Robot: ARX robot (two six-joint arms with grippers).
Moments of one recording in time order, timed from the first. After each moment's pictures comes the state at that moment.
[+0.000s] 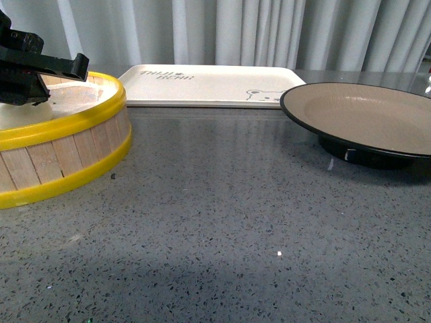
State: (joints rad) left arm -0.19 1.50 1.07 -0.13 -0.19 0.08; right arm 0.00 0.00 0.01 0.00 0.00 0.00
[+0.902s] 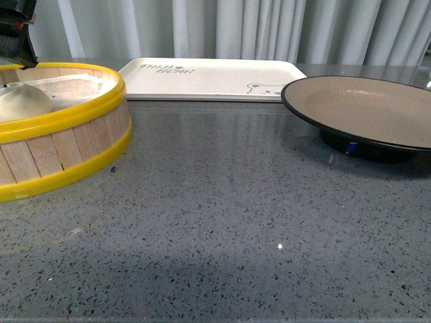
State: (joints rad) left arm -0.07 1.54 1.27 -0.36 -0.16 0.11; right arm 0.00 0.00 0.01 0.00 0.00 0.00
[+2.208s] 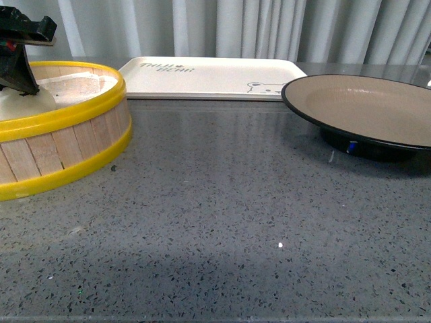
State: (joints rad) left arm -0.08 1.61 1.32 -0.48 -0.07 0.05; right arm 0.00 0.00 0.01 0.00 0.00 0.00
